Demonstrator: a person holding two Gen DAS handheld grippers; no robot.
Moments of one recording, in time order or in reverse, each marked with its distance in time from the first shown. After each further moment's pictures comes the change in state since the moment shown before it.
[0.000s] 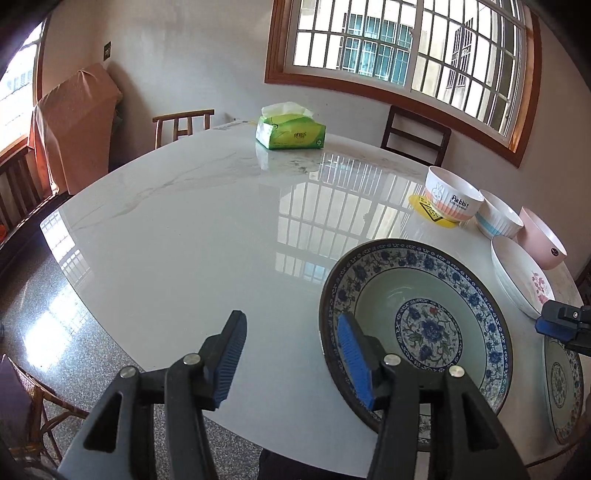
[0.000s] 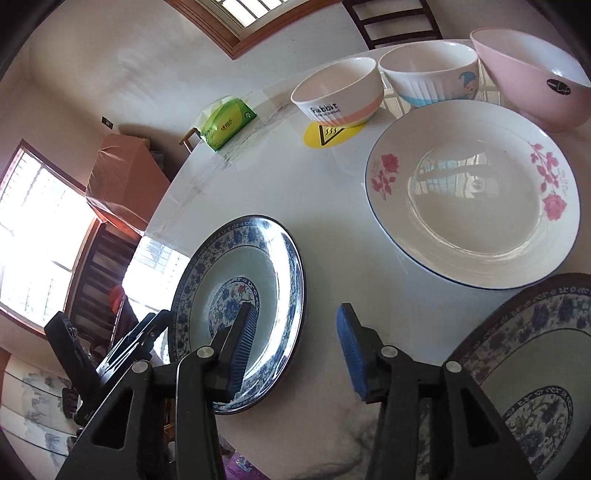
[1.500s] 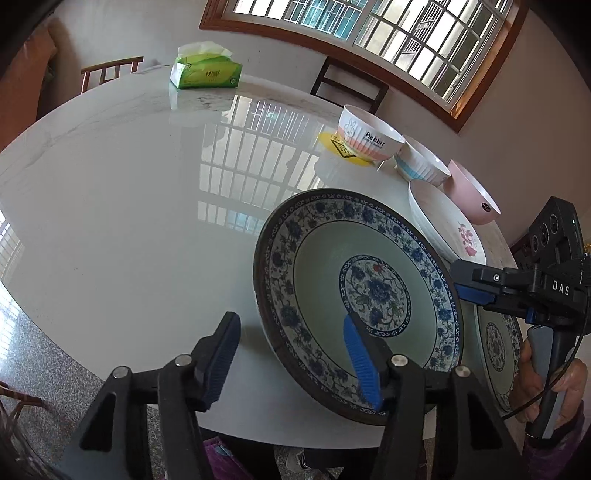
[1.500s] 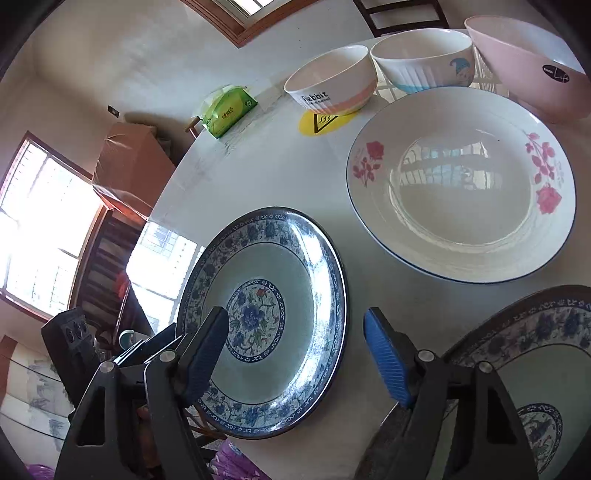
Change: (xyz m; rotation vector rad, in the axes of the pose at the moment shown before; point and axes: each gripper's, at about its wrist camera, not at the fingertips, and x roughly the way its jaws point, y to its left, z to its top) left arm 0.018 -0.049 -0.018 0.013 0.230 -0.313; right arm 0.021 -0.011 0.006 -0.022 0.100 0.019
